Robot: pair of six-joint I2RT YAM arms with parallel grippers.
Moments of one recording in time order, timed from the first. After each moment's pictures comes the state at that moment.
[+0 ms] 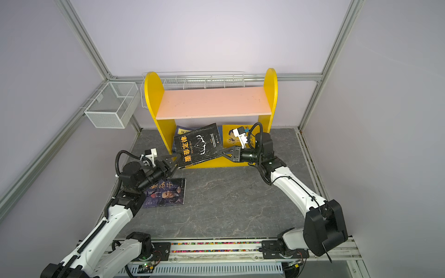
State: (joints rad) left arm -0.24 0.90 0.59 0.20 0.56 -1.25; right arm 0.42 1.39 1.05 0.12 -0.92 0.75
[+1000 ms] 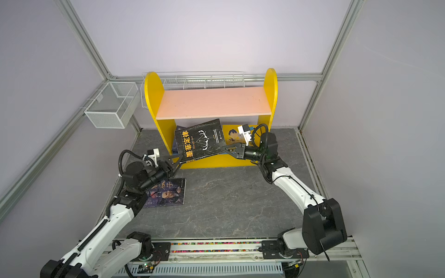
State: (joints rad) left arm -0.28 0.92 0.58 0.22 0.52 -1.23; right arm 0.36 1.40 1.00 0.34 -0.98 0.91
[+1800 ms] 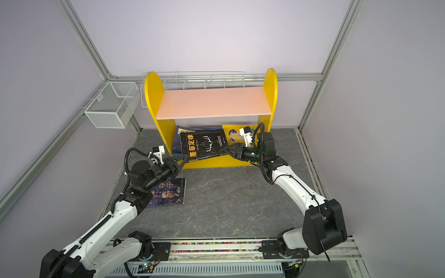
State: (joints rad) left arm -0.40 0.99 0.62 0.30 0.43 -1.20; right arm 0.36 1.36 1.05 -0.05 -0.68 0.73
